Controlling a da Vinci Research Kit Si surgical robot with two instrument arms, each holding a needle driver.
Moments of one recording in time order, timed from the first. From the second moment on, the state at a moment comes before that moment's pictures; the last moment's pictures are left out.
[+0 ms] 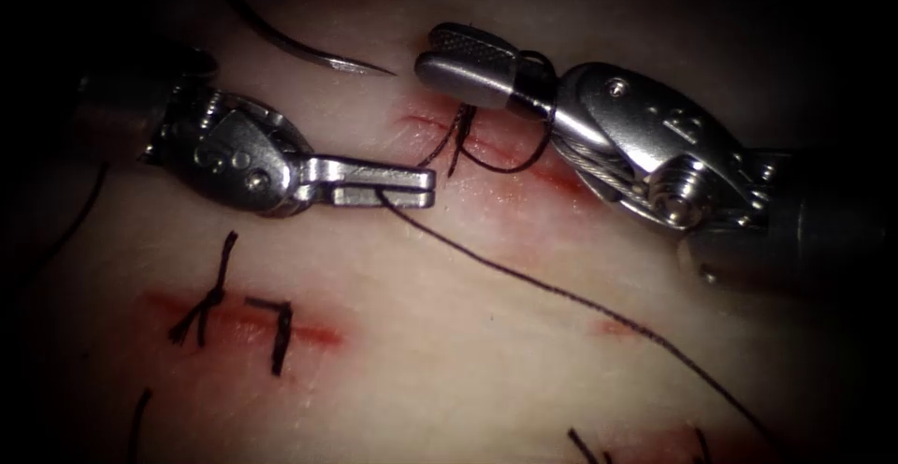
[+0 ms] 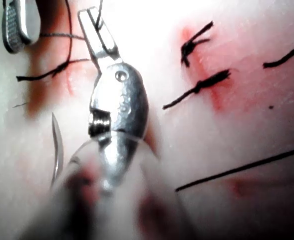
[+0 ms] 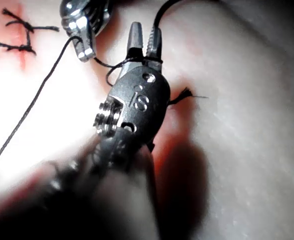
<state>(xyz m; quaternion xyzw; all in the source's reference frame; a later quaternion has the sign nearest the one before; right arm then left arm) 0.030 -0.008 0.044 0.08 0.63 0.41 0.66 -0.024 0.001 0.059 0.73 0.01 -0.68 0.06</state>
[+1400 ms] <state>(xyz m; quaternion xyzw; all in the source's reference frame) 0.031 -0.007 0.048 0.06 0.49 0.58 0.65 -0.025 0.002 0.057 0.59 -0.01 -0.81 -0.03</state>
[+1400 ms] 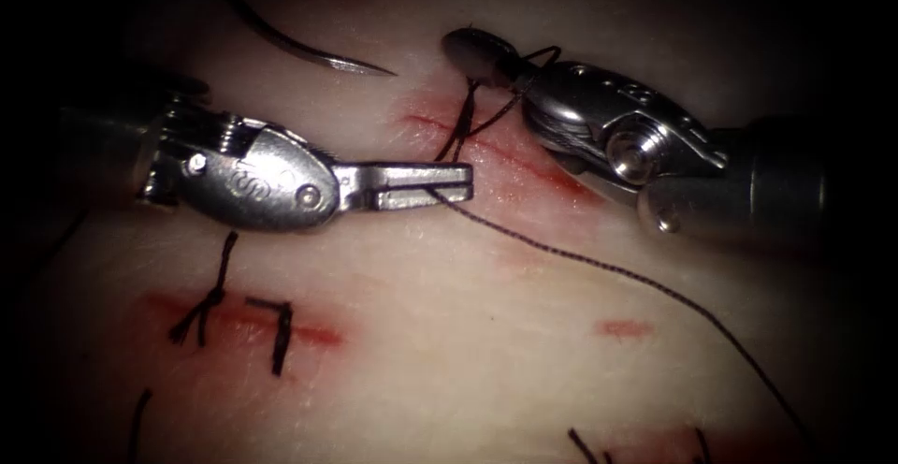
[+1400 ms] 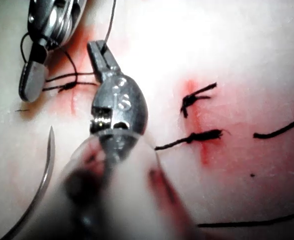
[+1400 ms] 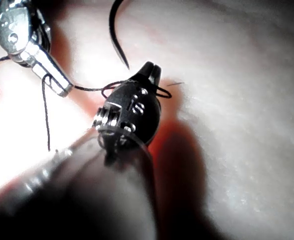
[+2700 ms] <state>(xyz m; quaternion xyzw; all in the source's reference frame) 0.030 -0.015 0.045 0.00 0.56 0.45 0.69 -0.015 0.023 0.059 0.51 -0.09 -0.85 -0.13</state>
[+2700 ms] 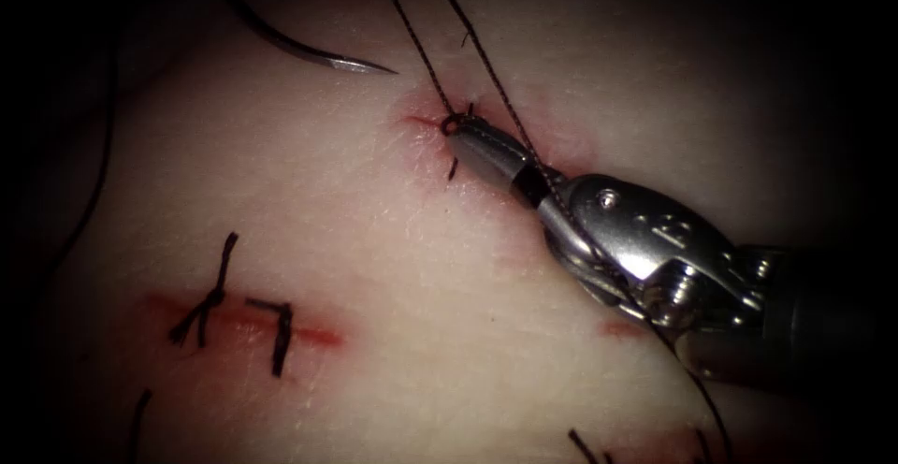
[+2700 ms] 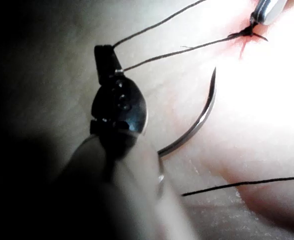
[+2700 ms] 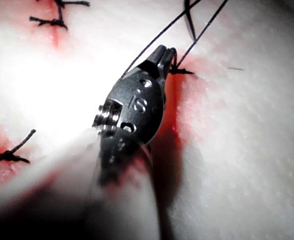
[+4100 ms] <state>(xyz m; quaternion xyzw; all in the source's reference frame) 0.029 -0.020 0.048 0.00 0.53 0.43 0.73 -0.013 0.031 0.059 0.39 -0.25 -0.87 -0.18</state>
